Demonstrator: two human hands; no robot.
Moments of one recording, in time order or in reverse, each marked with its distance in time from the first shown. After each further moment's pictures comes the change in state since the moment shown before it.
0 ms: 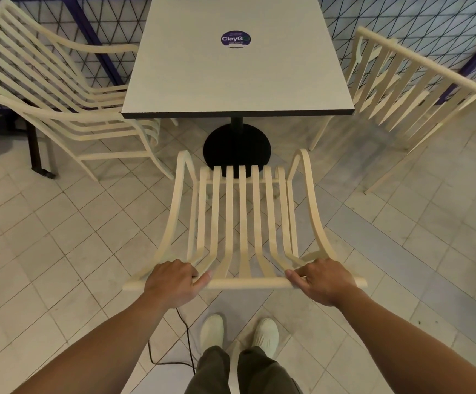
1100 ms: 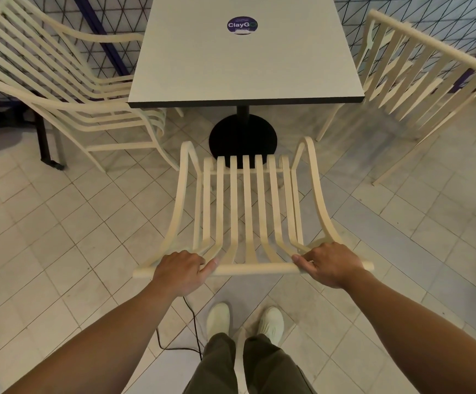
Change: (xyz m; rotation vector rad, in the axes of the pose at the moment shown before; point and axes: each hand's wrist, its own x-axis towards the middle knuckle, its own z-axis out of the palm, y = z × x) left_hand -0.013 0.009 -0.017 0.089 -0.069 0.143; right_hand 0.012 0.008 0.000 -0.032 0.017 -0.048
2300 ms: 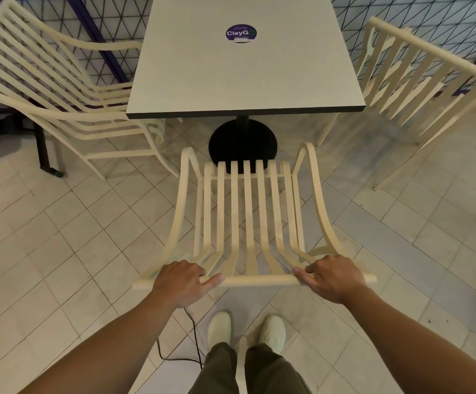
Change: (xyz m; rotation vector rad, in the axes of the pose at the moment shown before) left_hand 0.020 -0.011 0.003 -0.148 0.068 -0.132; right_hand 0.004 -0.004 -0.009 0.016 0.061 0.074
